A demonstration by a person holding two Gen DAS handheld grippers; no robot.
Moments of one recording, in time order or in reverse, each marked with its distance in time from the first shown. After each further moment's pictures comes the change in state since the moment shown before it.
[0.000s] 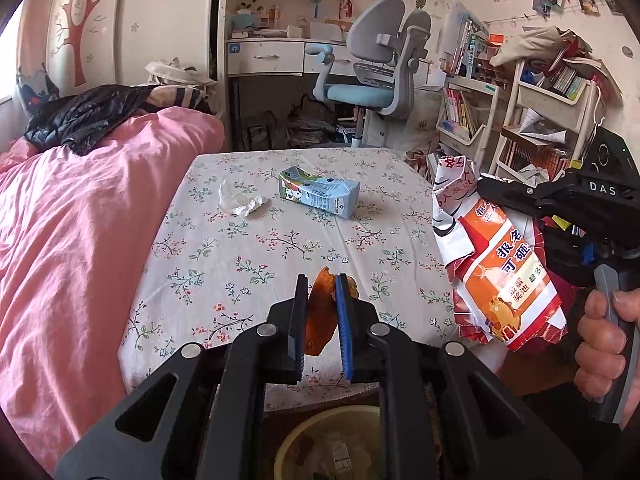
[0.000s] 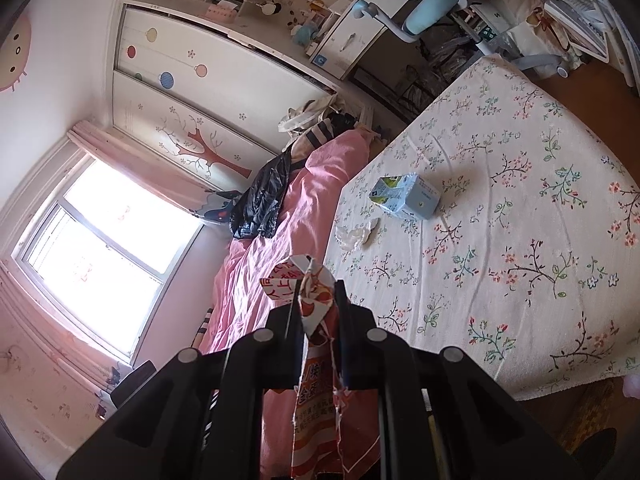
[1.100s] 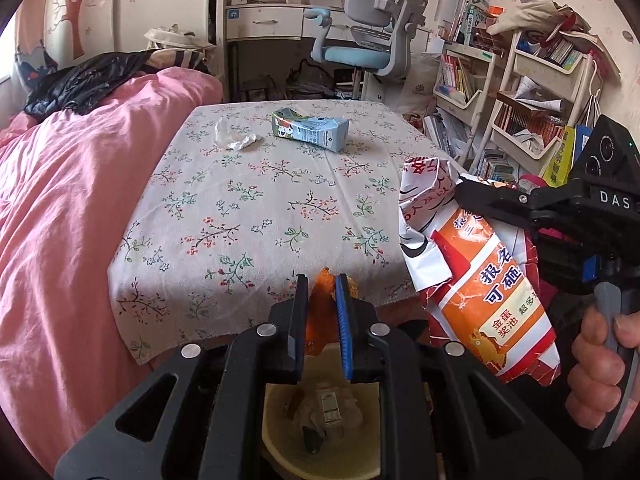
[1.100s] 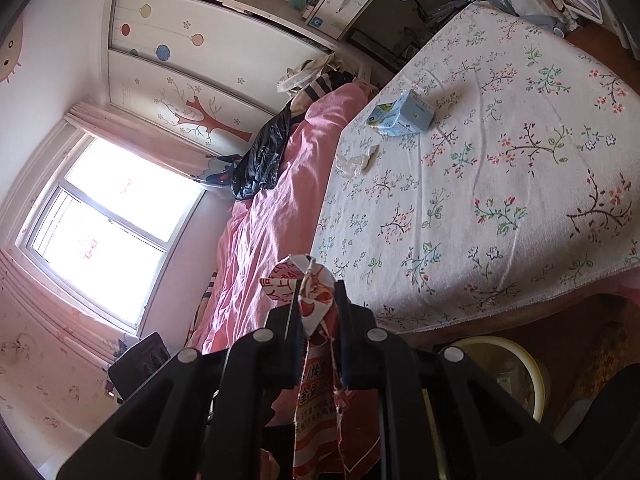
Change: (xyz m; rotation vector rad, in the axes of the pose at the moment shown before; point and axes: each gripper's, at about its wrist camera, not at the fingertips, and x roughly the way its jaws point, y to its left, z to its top) left arm -0.017 -0.013 -0.059 -0.013 0.126 -0.005; right arm -0.001 -0.003 -0.072 0.032 0.125 0.009
